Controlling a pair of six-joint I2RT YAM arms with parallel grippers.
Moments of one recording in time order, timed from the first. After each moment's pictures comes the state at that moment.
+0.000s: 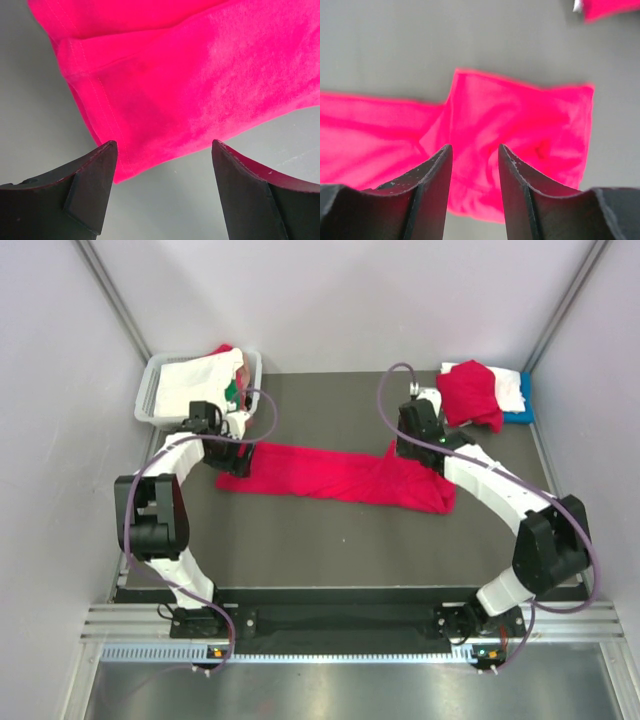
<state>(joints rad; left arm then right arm) 0.03 1.75 1.24 -0.58 0.30 0.42 0.47 1.57 1.24 -0.44 0.39 0.39</state>
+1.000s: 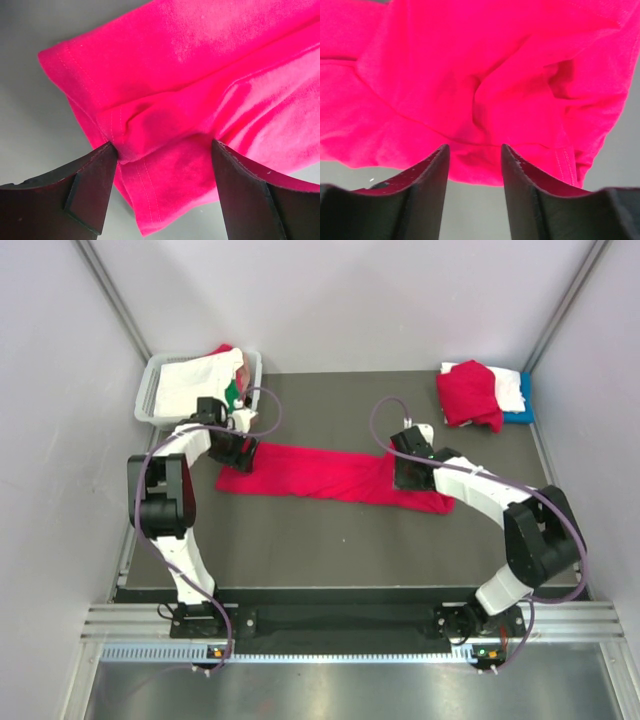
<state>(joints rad) 0.03 1.94 1.37 -0.55 0.30 0.47 0.51 1.56 1.03 -0.49 0.33 0.48</state>
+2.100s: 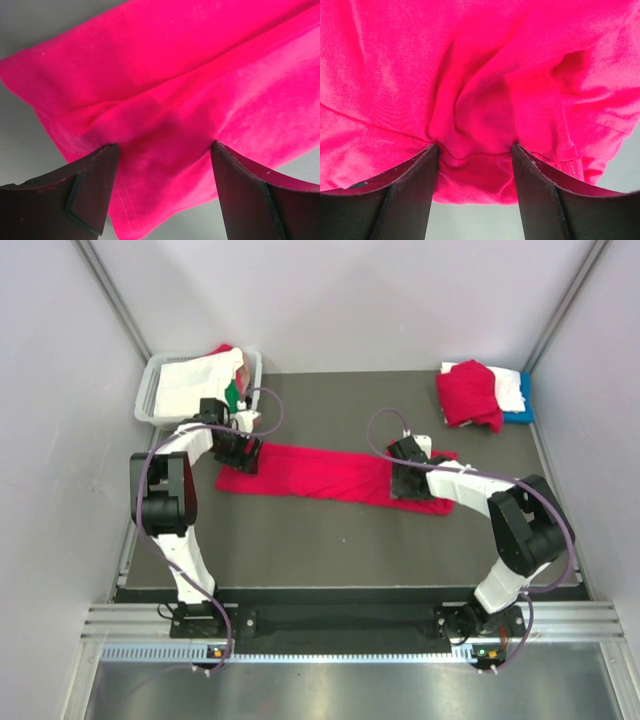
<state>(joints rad) 0.02 1.94 1.38 -0.58 0.37 0.45 0.50 1.66 0.97 -0.43 0.36 0.50</state>
